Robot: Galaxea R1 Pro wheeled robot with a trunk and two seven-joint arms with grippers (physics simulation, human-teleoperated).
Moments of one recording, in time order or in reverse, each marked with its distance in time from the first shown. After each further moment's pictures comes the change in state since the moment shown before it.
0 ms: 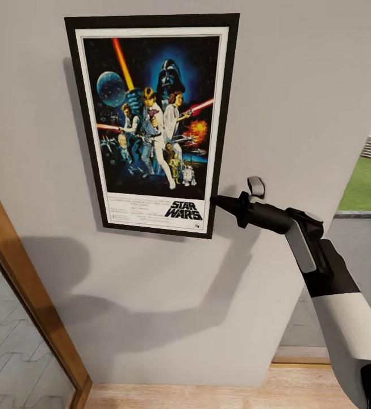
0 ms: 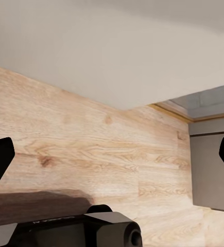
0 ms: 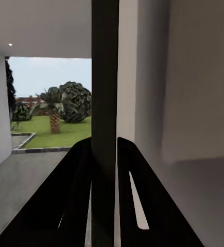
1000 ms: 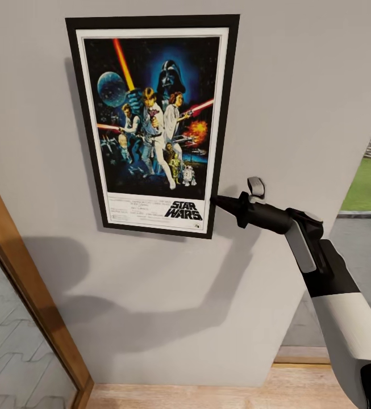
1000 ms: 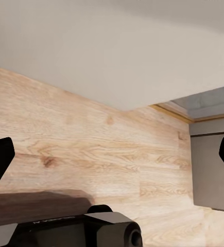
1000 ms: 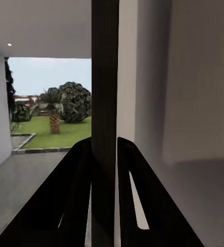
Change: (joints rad) left arm 0.000 0.001 0.001 0.000 0.000 0.000 0.000; right arm 0.000 0.000 0.000 0.003 -0.001 0.000 0.000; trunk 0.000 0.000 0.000
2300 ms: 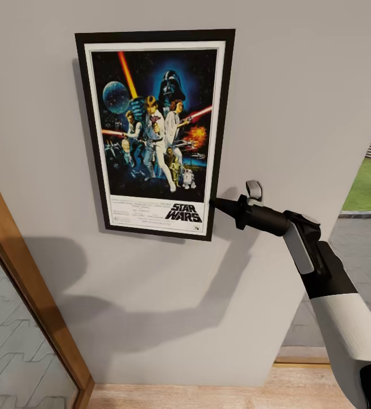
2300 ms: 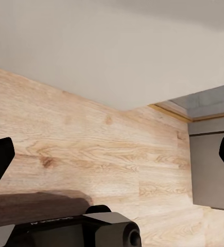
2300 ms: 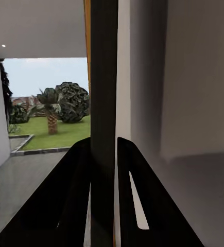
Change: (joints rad) left arm 0.002 -0.007 -0.001 -0.003 -0.002 -0.008 0.000; right arm 0.006 0.003 0.003 0.028 0.003 0.000 -0.011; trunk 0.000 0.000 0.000
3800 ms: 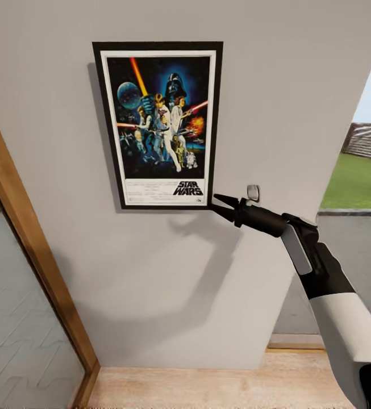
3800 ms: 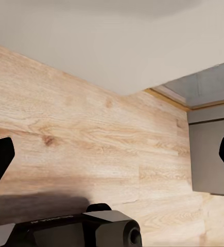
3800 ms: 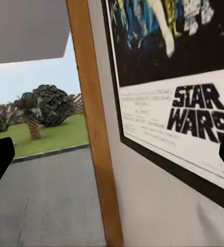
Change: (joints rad) left arm 0.000 -0.001 -0.008 -0.001 -0.002 -0.002 0.000; right arm 0.000 0.000 -0.003 0.056 -0.006 0.015 -0.104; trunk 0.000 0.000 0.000
